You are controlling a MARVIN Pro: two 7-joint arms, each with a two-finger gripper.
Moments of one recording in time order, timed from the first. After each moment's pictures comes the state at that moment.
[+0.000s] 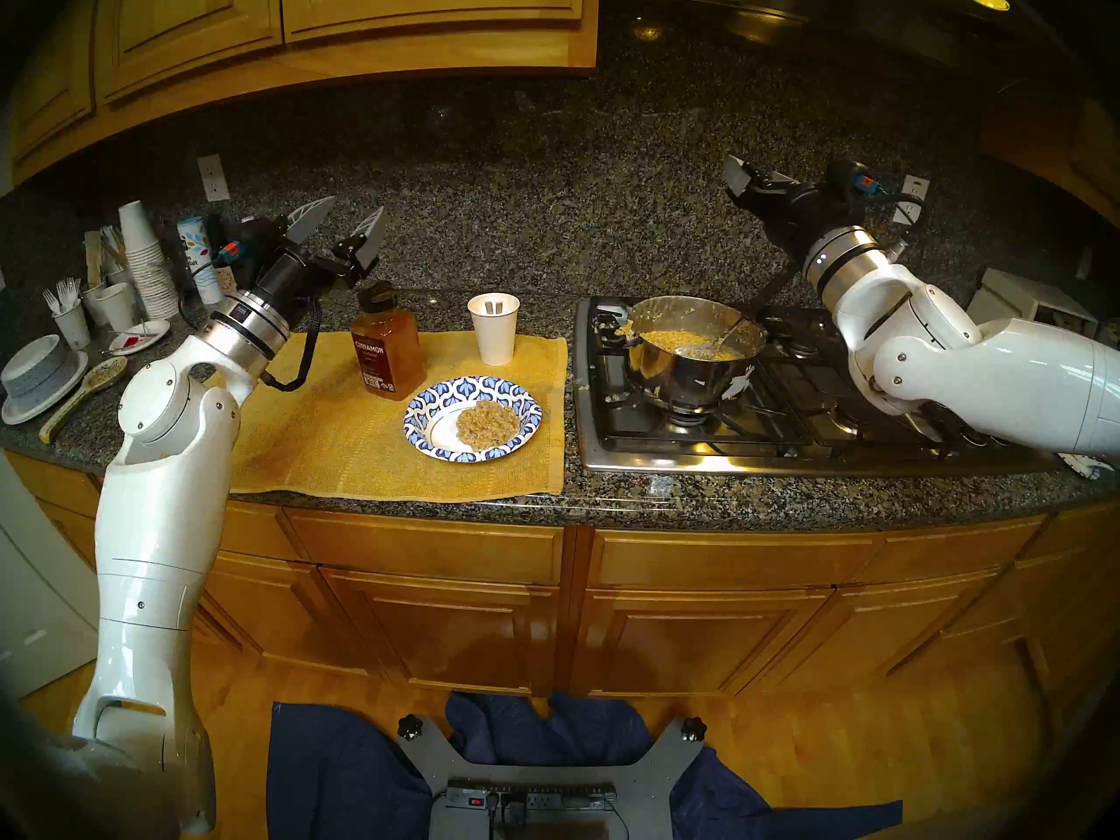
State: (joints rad) left arm 1.35 -1.10 -1.77 -1.69 -0.60 -0.03 -0.55; right arm 0.39 -0.40 -0.64 -1.92 1.73 -0.65 -0.28
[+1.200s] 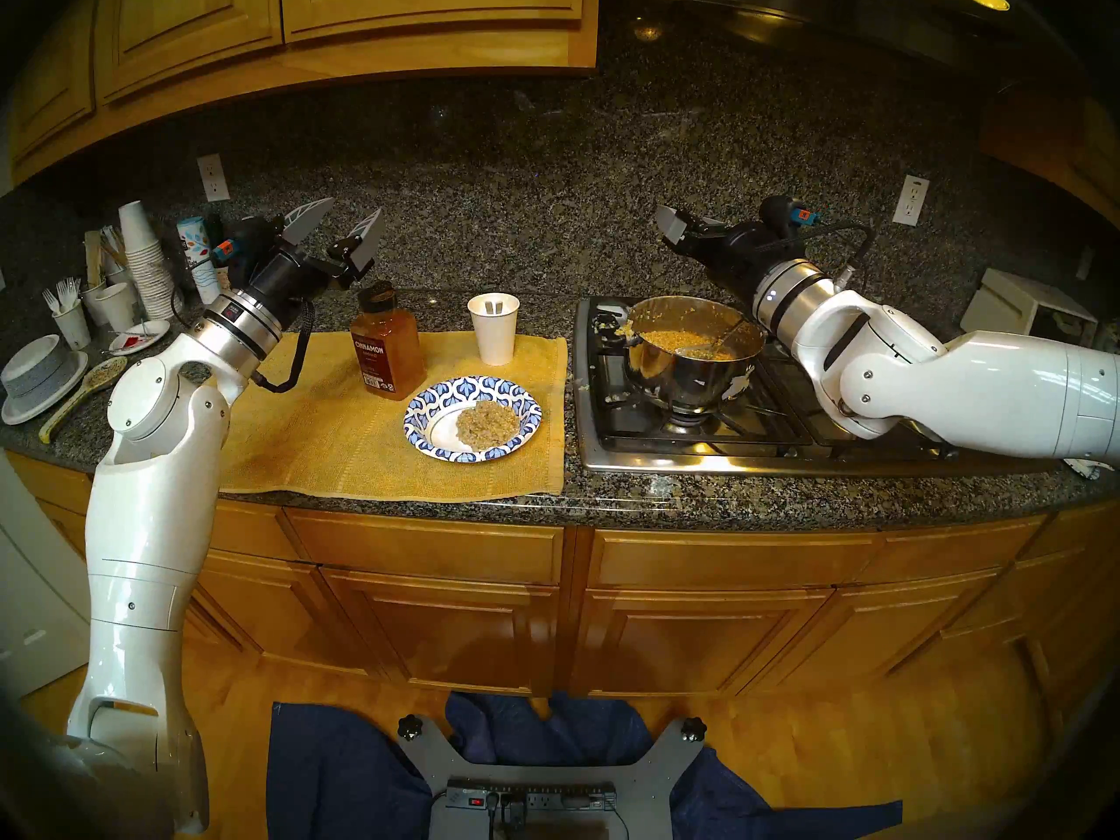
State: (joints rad) left arm 1.38 -1.06 -1.82 -1.72 -0.61 0.02 -0.58; right arm 0.35 -0.48 -0.66 -1.90 1.84 -0.63 -0.19
